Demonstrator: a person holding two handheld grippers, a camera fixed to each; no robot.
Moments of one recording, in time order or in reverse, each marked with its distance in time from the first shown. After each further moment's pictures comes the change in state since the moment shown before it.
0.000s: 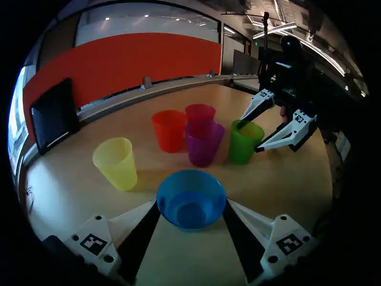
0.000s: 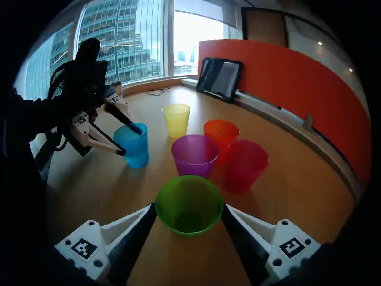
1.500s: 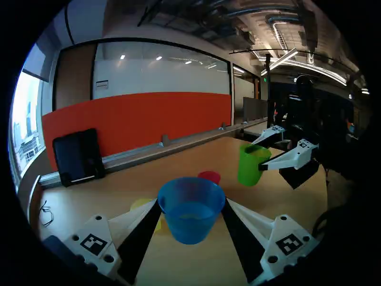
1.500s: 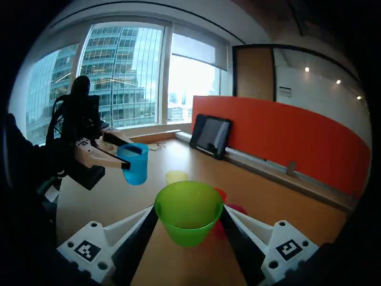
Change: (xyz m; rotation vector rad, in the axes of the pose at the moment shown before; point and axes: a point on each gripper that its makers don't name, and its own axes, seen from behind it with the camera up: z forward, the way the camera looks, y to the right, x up) left arm 0.114 -0.008 -0.092 0.129 0.348 0.000; right arm 0.124 -0.014 -0.079 -0.083 0.352 -0.009
